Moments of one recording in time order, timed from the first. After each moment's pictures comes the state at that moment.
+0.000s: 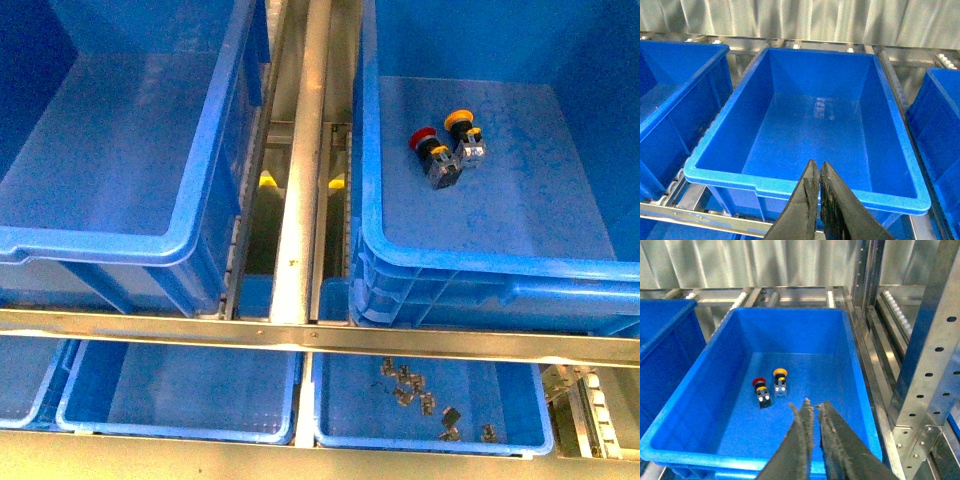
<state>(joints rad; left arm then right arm) 0.00 0.01 0.02 0.00 0.00 0.00 0.00 0.00 0.02 0.00 0.00 0.00</state>
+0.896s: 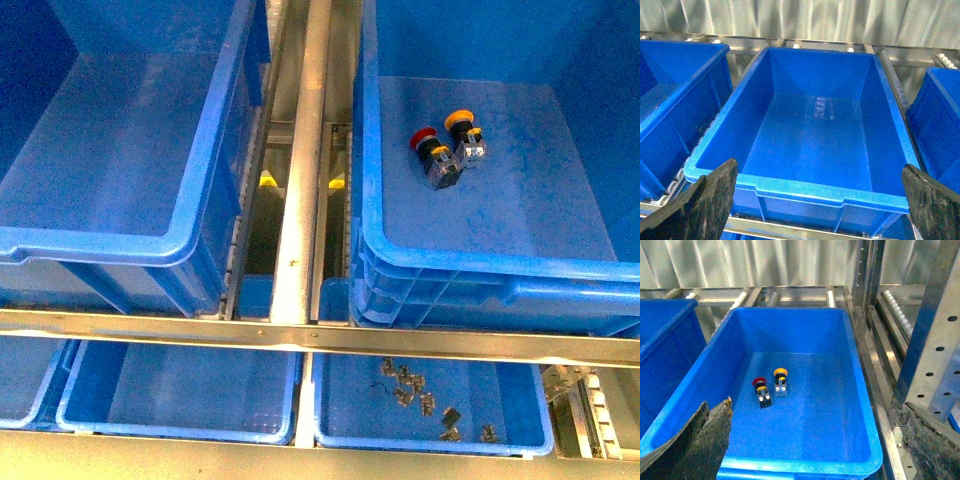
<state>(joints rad) 0.00 0.01 0.02 0.00 0.00 0.00 0.00 0.00 0.02 0.00 0.00 0.00</state>
